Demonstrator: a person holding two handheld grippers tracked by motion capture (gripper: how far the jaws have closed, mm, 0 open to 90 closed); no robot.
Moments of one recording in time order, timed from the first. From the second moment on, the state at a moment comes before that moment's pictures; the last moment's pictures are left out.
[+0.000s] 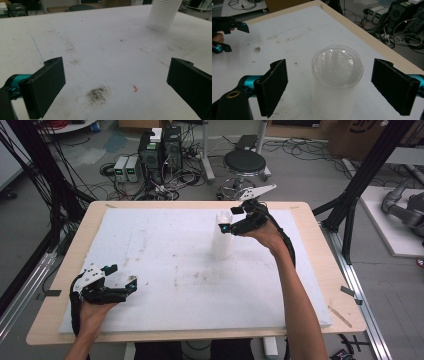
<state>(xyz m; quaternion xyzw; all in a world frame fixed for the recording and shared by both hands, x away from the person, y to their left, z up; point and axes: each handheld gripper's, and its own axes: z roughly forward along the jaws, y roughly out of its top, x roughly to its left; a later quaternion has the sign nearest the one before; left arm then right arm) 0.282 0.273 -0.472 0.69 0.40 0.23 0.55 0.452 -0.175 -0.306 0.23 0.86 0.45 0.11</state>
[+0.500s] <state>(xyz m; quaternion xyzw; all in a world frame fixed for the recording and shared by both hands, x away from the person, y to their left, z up) 0.283 0.273 -0.472 0.69 0.41 0.23 0.55 0.466 -0.157 -0.326 0.24 0.87 0.42 0.10</state>
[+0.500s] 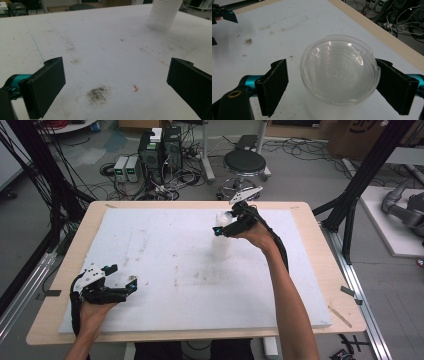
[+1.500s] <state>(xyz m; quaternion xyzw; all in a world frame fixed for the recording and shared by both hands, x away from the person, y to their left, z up) 0.283 0.272 -0.472 0.70 0.40 0.23 0.54 0.468 -0.153 -0.332 0.25 0.88 0.39 0.11</state>
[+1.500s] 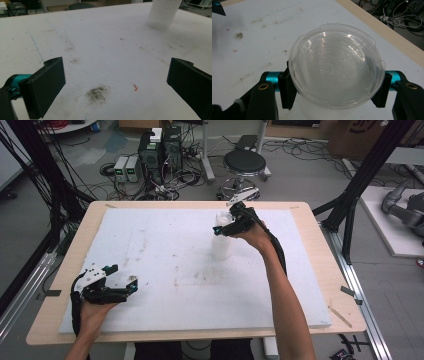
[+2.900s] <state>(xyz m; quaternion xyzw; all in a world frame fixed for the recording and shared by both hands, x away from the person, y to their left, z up) 0.283 0.271 -0.472 0.70 0.40 0.23 0.54 0.454 -0.149 -0.230 0.23 0.86 0.42 0.16</state>
